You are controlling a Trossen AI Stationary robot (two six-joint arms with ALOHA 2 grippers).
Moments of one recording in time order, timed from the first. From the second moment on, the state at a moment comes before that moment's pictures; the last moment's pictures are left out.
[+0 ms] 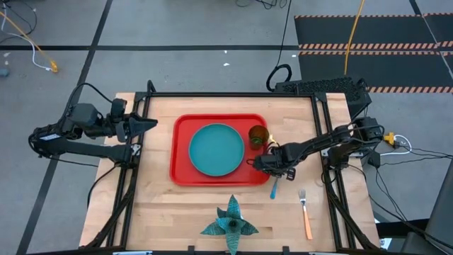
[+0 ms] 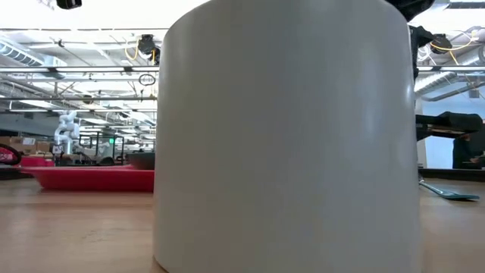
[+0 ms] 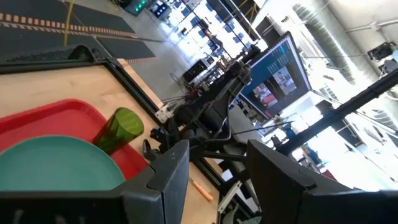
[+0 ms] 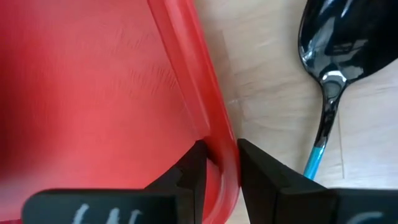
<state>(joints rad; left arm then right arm) -0.01 0.47 0.92 -0.51 -0.13 -0.84 0.14 1.62 0.81 -0.61 -0.02 2.03</state>
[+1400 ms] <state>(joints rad) -0.01 0.47 0.92 -0.51 -0.11 -0.81 0.24 1.62 0.81 -0.76 -0.11 1.90</state>
